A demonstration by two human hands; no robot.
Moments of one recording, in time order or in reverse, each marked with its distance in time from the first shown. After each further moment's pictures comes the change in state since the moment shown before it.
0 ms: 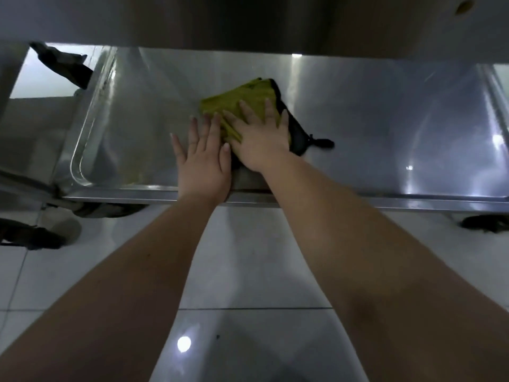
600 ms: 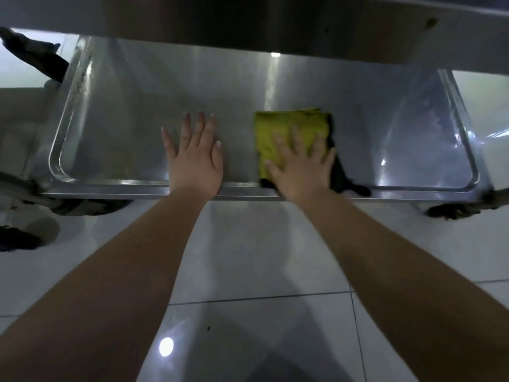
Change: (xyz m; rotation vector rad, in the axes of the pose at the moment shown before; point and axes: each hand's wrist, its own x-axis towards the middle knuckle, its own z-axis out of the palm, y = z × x) left_hand 0.000 0.001 -0.003 0.060 -0.026 0.045; right_hand -0.086 0.055 0.018 -0.001 0.014 0.323
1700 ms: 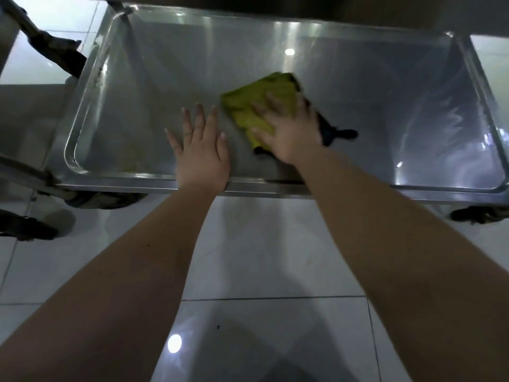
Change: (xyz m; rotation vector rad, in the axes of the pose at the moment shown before) left_hand -0.002 -0.010 0.001 -0.112 0.045 -0.088; right_hand 0.065 -0.034 -0.008 -0.067 0.143 -0.307
